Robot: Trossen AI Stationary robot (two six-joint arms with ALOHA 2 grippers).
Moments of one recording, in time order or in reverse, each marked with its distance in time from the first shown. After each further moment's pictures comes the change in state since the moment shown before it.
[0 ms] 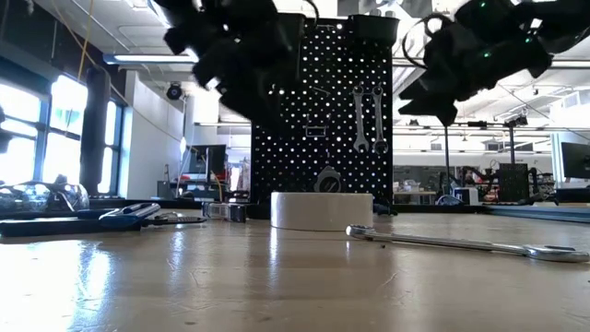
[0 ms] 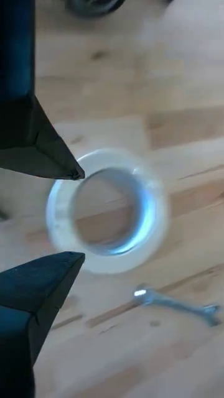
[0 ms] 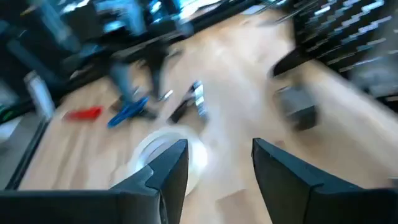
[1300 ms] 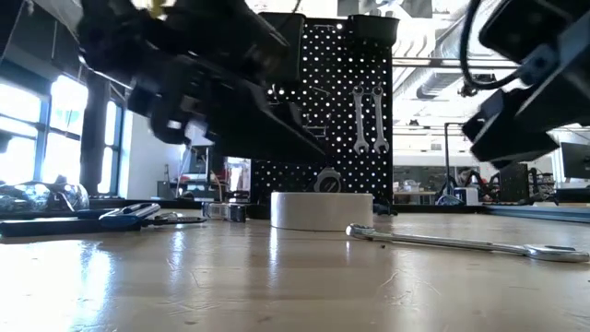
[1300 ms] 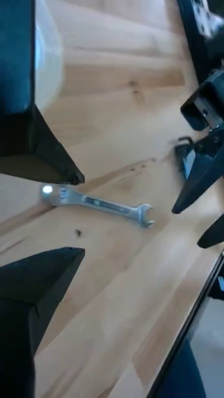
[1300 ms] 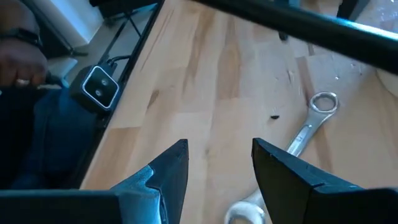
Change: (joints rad) left arm -0.303 0.276 -0.236 0.941 -0.041 -0.094; right arm 1.063 0.684 0.000 0.597 0.587 0.317
